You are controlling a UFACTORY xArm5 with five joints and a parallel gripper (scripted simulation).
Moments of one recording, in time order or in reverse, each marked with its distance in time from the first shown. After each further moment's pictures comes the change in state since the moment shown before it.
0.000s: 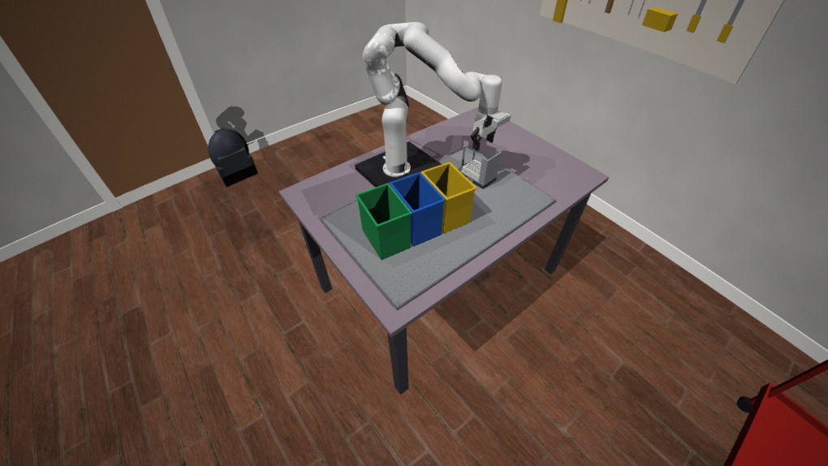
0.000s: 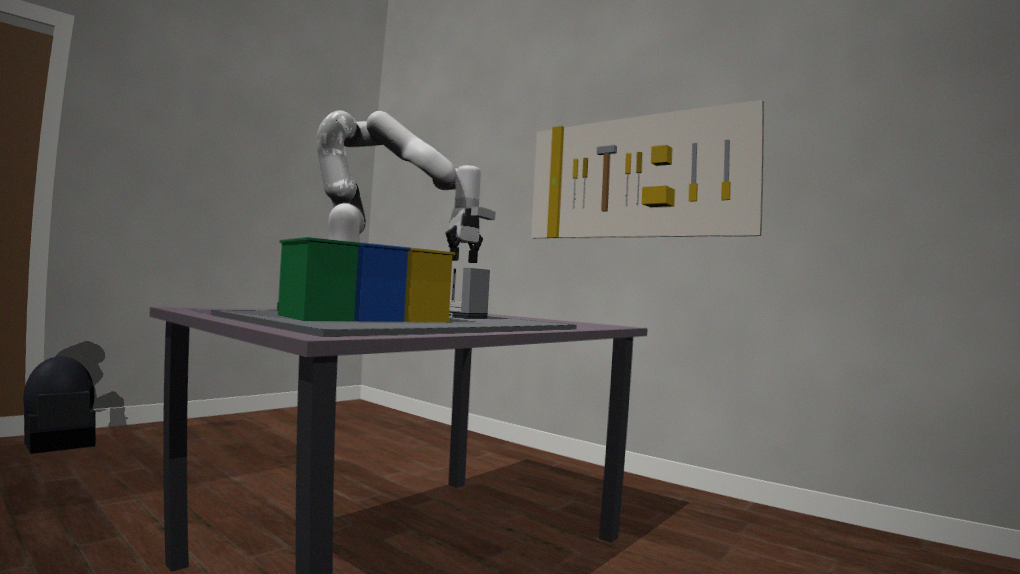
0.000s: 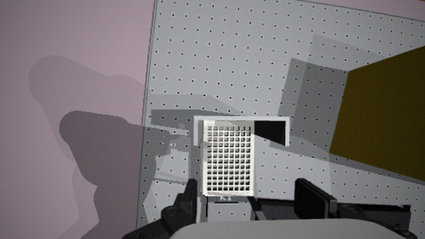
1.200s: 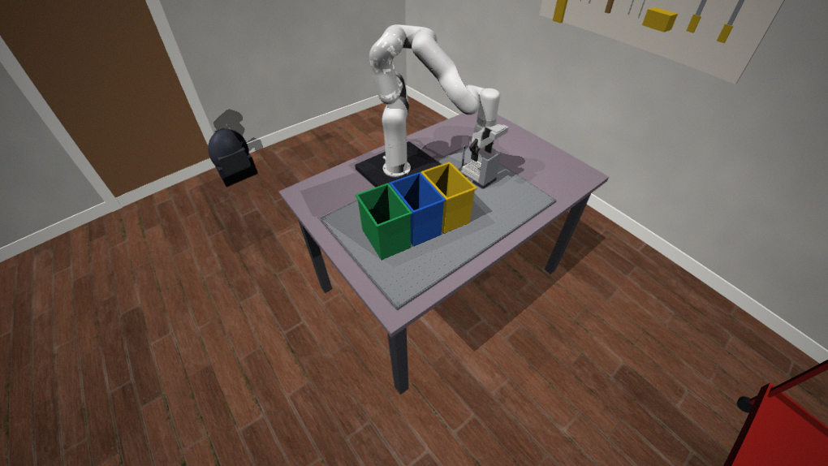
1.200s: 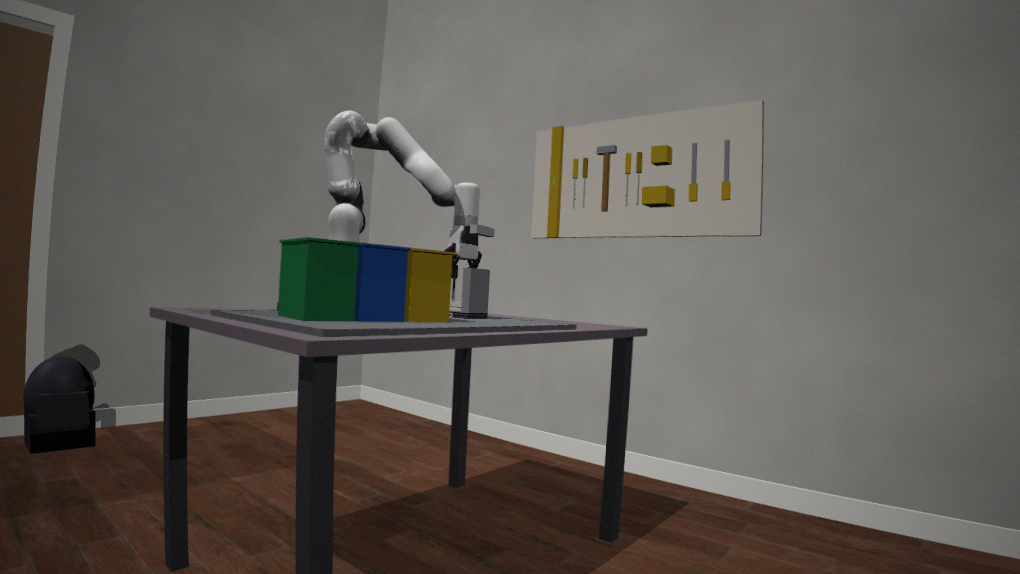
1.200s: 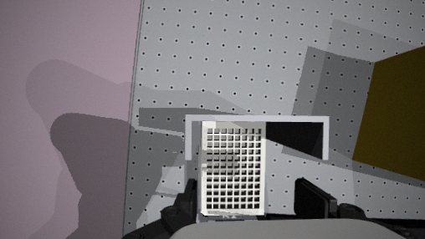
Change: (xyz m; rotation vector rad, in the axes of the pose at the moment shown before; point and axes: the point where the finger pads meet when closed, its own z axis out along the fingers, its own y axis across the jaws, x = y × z) arm 0.000 0.000 0.053 0.000 0.000 0.000
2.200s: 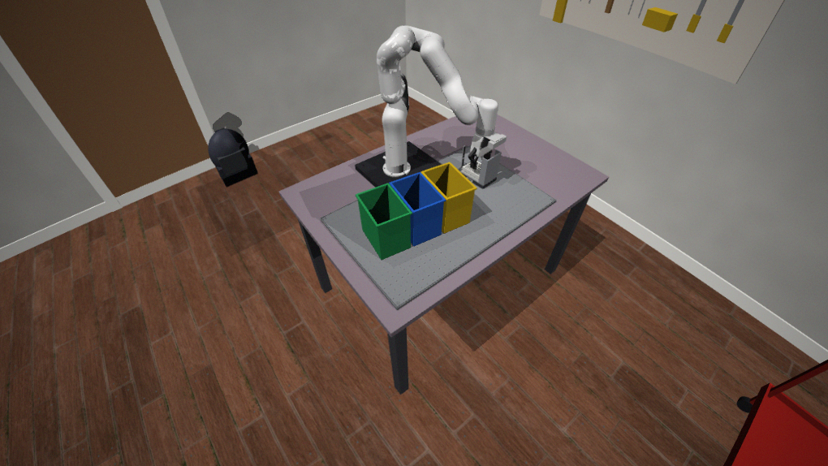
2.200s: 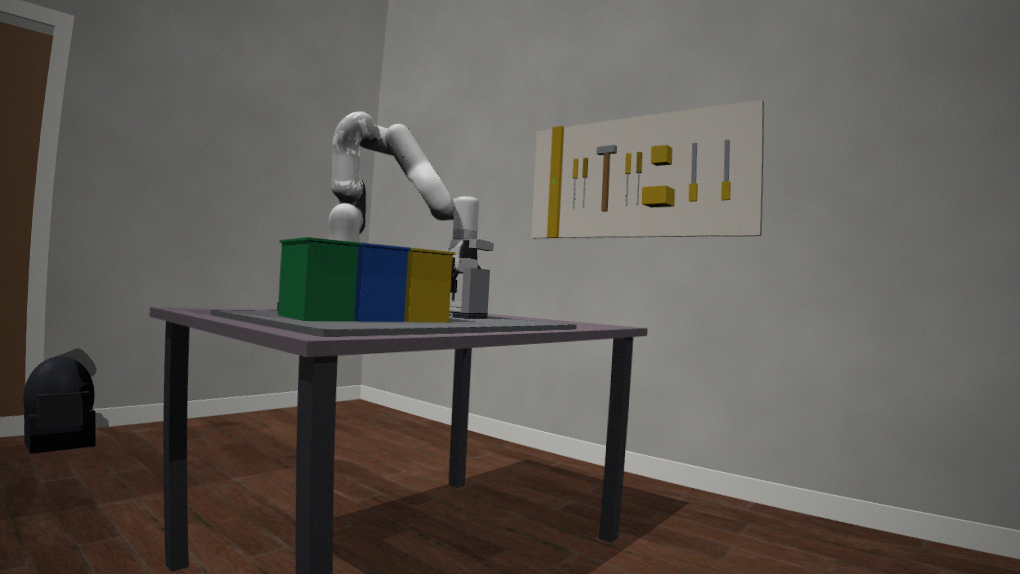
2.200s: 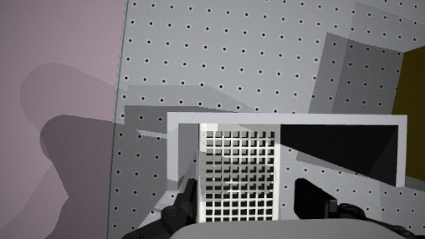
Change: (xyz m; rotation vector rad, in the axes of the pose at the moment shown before) arm 0.000 0.000 0.043 0.000 0.000 0.000
